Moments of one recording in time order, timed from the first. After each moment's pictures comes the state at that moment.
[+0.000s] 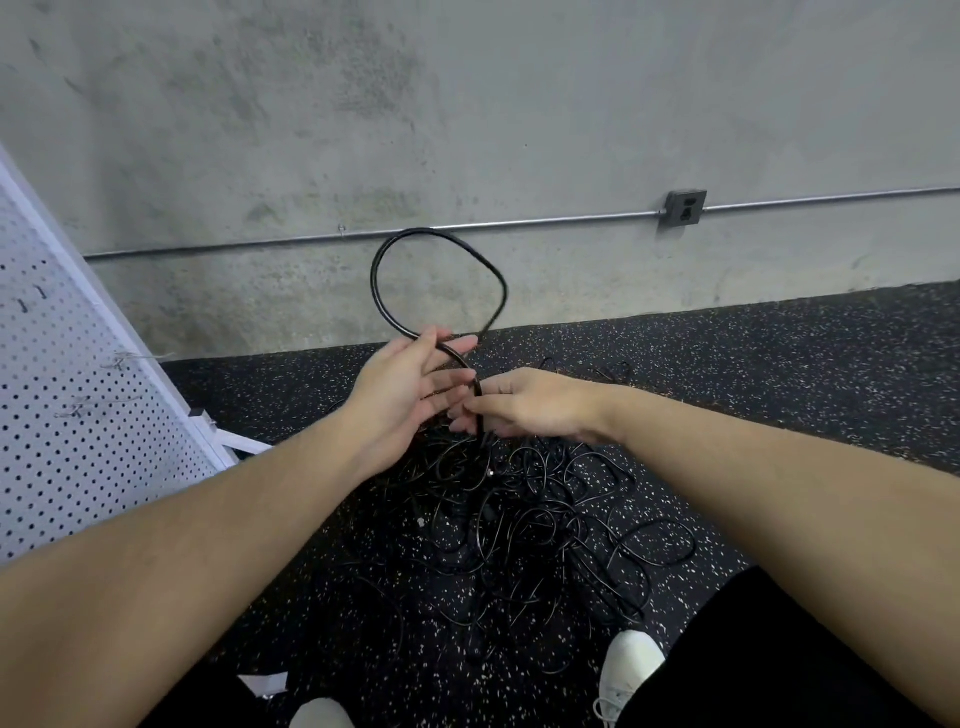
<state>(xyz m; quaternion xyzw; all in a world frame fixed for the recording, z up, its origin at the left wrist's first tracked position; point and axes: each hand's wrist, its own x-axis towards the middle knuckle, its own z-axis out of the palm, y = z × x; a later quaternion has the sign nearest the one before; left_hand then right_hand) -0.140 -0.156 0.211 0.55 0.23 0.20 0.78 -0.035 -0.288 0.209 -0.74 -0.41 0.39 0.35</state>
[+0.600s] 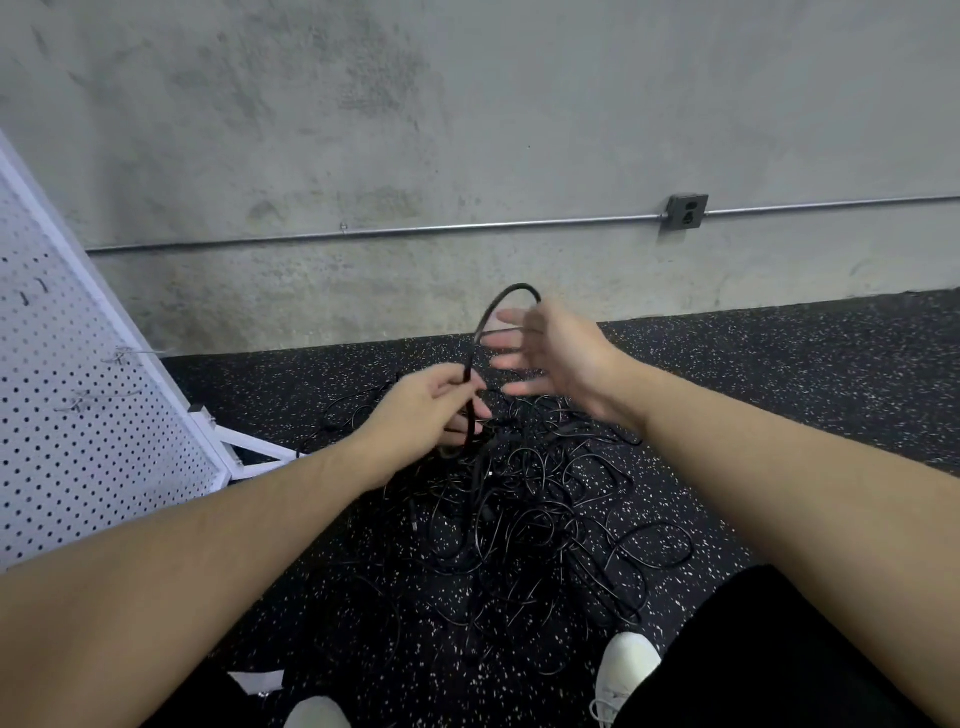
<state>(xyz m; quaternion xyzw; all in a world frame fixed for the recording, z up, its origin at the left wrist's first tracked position) -0.150 -0.157 0.190 0.79 0.19 0.09 0.58 -0.016 -0.287 0.228 -0.68 -0.24 0.35 0.60</state>
